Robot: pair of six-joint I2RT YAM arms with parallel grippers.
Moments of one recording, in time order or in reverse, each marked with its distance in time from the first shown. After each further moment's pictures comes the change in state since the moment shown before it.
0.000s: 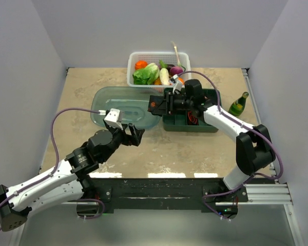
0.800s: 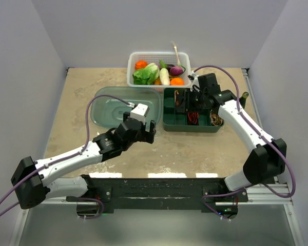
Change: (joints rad) left arm 0.000 0.409 0.145 -0.037 0.011 0.062; right arm -0.117 -0.160 0.161 -0.664 0.439 -0.236
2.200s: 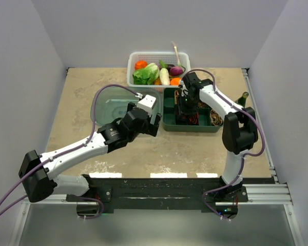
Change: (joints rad) left arm 0.015 0.138 0.235 -0.127 -0.017 0.113; right arm -0.001 0.461 0.294 -0.298 0.097 -0.067
